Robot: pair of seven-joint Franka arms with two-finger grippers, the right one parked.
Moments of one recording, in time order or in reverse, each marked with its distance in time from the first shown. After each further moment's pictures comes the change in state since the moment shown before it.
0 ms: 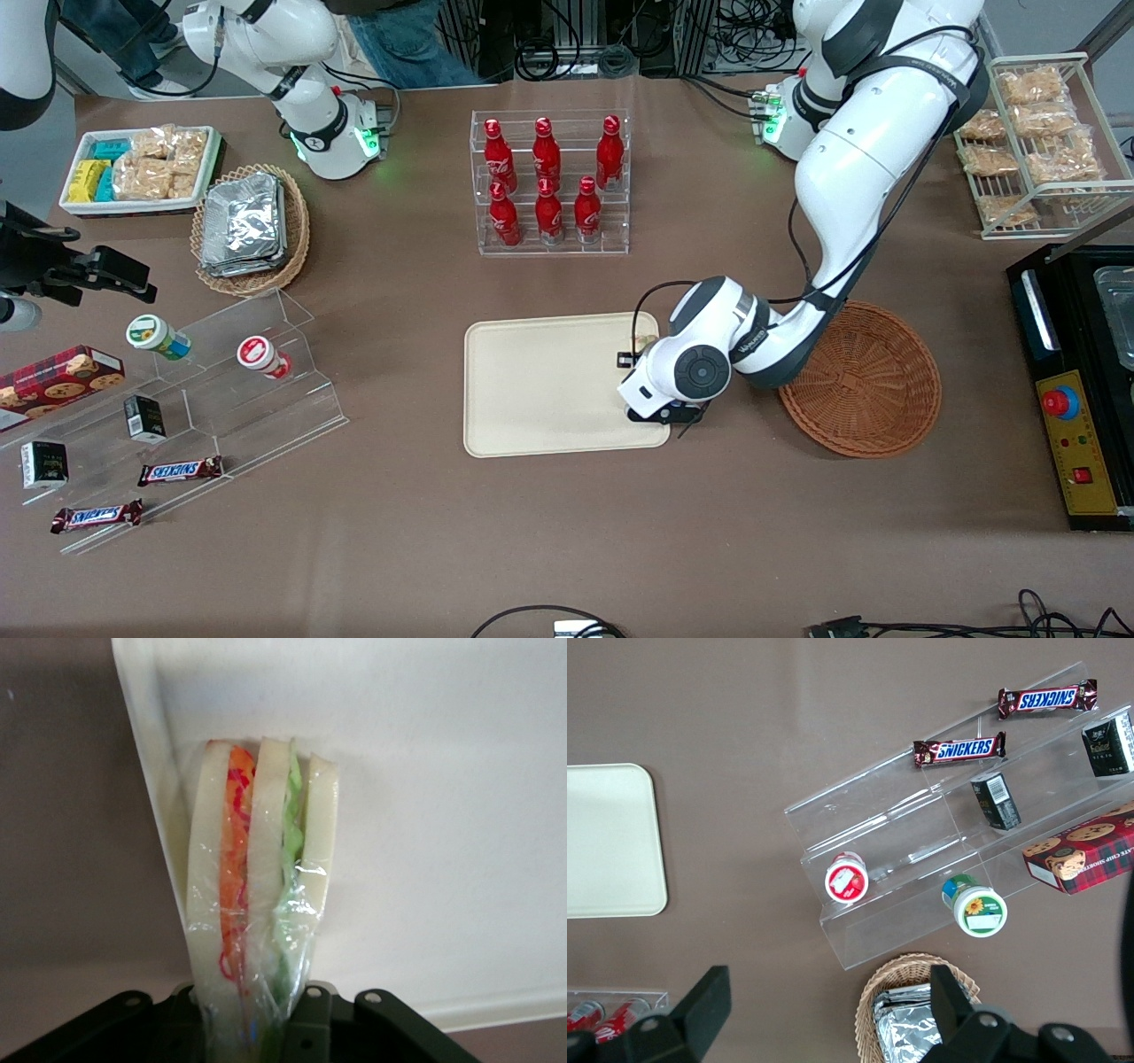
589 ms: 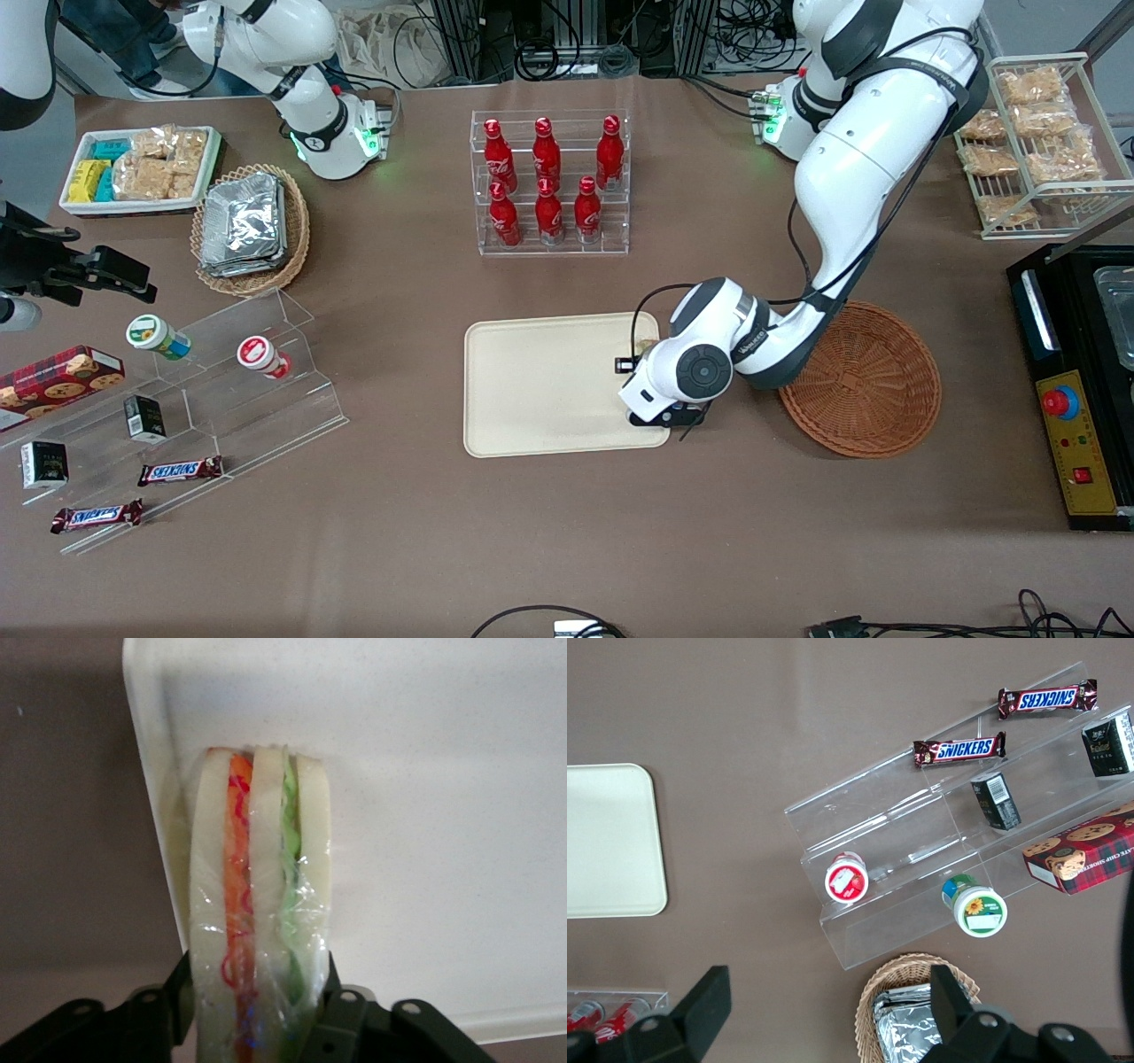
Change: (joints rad) arm 0.000 0.002 0.004 0.001 0.004 0.016 -0.011
